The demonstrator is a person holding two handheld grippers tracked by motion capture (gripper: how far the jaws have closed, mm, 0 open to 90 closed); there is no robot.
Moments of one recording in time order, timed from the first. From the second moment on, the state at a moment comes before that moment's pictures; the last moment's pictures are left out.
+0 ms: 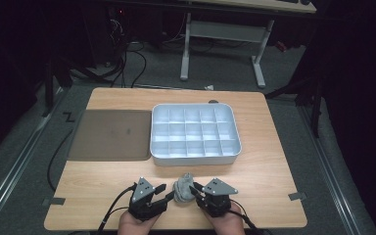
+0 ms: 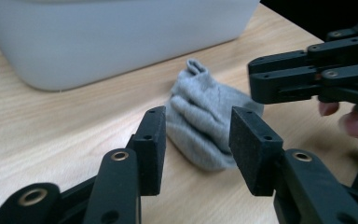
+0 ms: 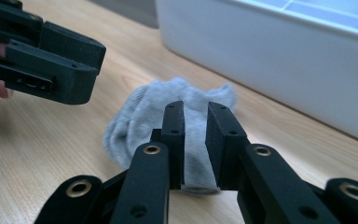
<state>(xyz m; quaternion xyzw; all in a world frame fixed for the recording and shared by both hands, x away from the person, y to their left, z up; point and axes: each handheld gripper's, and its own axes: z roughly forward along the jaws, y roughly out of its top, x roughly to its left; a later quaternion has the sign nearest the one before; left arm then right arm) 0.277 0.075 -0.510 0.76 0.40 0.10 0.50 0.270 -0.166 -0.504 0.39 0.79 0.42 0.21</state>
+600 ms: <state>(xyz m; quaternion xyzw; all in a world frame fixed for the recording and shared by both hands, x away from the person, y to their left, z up) 0.282 0.025 -0.512 0.79 0.36 0.15 0.46 0.264 -0.186 -0.504 0.41 0.78 0.44 0.20</state>
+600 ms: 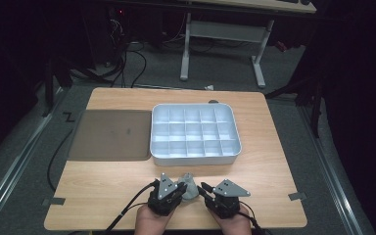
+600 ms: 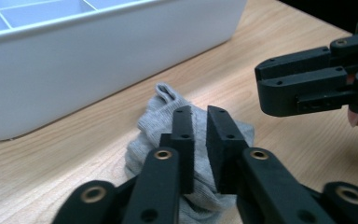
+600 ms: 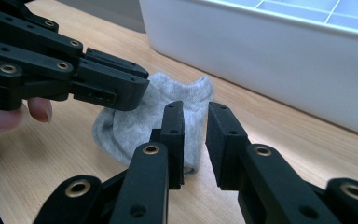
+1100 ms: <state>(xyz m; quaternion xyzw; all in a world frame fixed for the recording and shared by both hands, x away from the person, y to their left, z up) 0.279 0.040 -0.533 0.81 0.37 0.14 0.43 0.279 -0.168 -0.506 0.41 0.78 0.45 0.16</state>
